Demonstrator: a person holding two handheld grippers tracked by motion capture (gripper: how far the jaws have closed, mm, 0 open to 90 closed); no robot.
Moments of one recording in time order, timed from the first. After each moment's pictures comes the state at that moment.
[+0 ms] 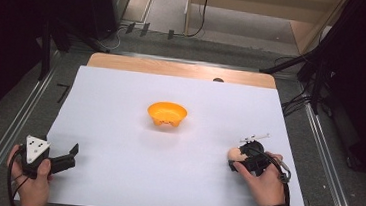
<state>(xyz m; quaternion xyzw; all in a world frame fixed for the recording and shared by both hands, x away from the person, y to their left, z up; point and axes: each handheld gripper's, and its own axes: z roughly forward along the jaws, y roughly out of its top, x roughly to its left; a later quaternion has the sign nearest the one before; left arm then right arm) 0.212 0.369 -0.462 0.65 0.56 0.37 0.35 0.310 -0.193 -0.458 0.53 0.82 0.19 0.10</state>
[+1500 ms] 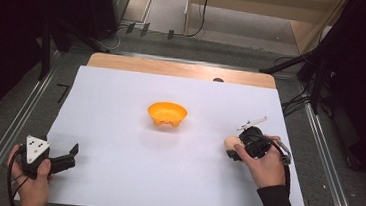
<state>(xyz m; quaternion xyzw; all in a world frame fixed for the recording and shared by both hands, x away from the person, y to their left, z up) 0.212 0.369 -0.462 0.65 0.56 0.37 0.35 0.344 -0.192 -0.432 0.42 0.88 0.22 0.07</state>
